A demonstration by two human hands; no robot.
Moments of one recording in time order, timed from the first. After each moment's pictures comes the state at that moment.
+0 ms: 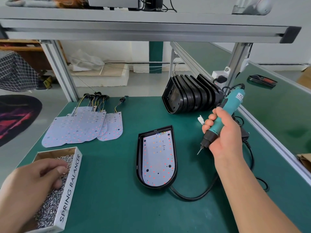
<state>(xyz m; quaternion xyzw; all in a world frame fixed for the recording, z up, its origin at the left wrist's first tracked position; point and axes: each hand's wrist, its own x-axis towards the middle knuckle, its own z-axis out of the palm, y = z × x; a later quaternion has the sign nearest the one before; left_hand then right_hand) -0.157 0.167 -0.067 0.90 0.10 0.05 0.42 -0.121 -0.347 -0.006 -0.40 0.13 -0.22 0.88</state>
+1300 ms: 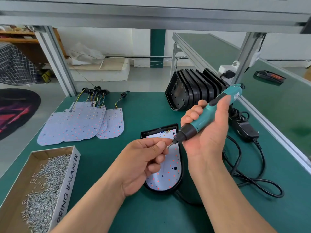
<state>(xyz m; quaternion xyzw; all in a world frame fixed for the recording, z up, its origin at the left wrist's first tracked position) -0.138 -0.087 -0.012 0.53 -0.01 -0.28 0.80 -0.119 -0.255 0.021 -0.25 0.04 -0.19 0.95</state>
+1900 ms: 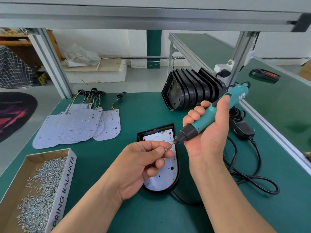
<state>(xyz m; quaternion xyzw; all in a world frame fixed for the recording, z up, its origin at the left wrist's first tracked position) -0.143 -0.088 -0.014 0.53 -0.01 -0.30 0.79 -0.125 -0.265 0.018 -0.26 0.05 -0.22 0.94</state>
